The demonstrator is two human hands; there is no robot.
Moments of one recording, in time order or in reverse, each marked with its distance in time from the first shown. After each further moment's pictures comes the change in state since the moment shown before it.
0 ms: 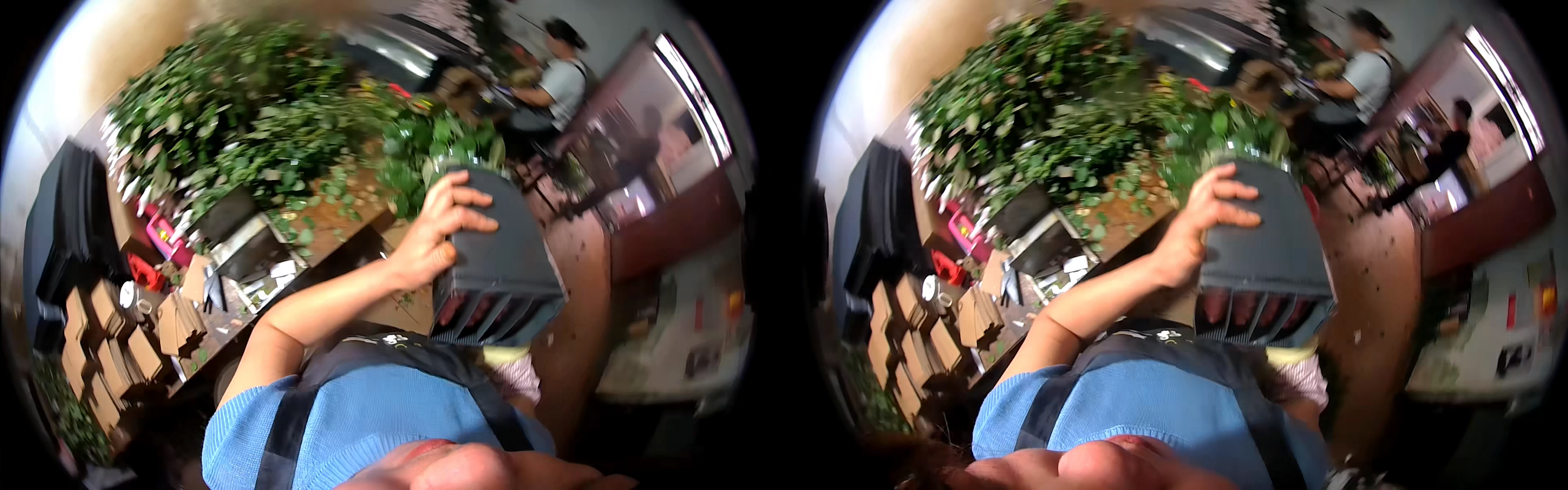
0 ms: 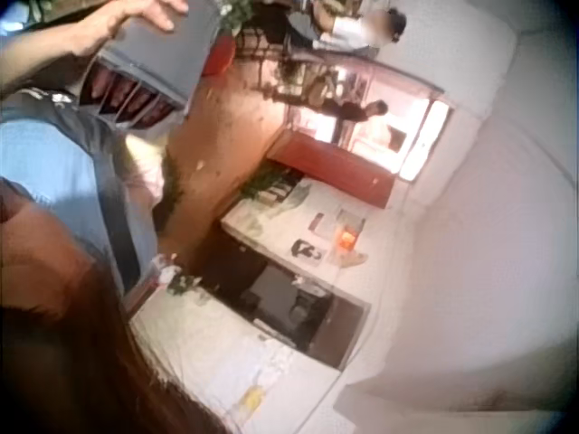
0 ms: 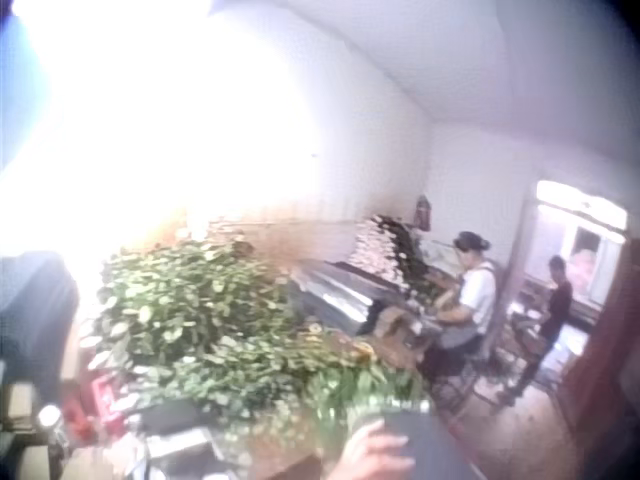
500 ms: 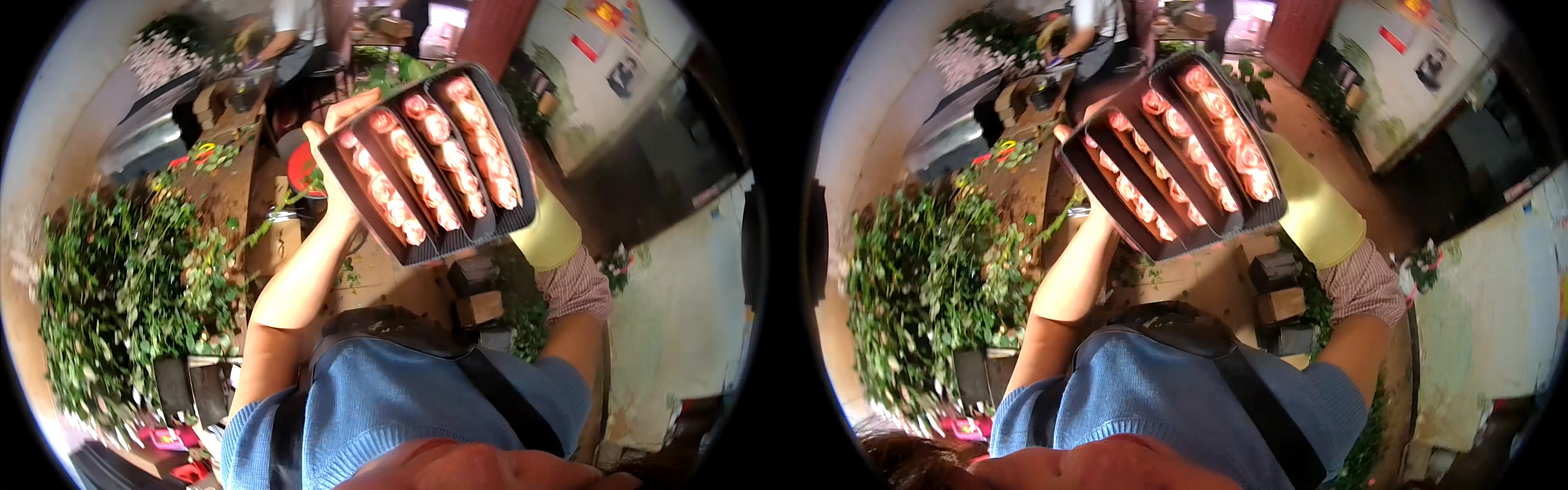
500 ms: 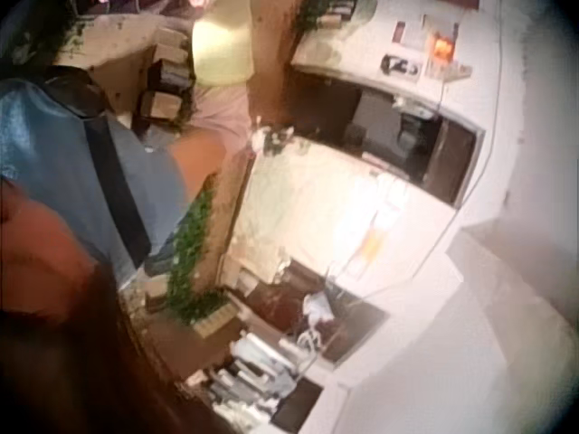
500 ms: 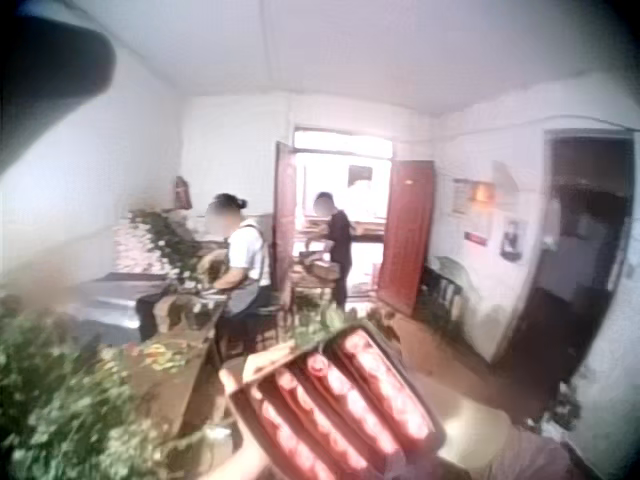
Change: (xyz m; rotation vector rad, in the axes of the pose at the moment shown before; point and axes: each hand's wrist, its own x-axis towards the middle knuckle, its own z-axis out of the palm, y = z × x) left_hand 0.115 -0.027 0.239 -1.239 -0.026 -0.454; right_hand -0.026 -0.097 -0.139 -0.316 0.258 -0.060
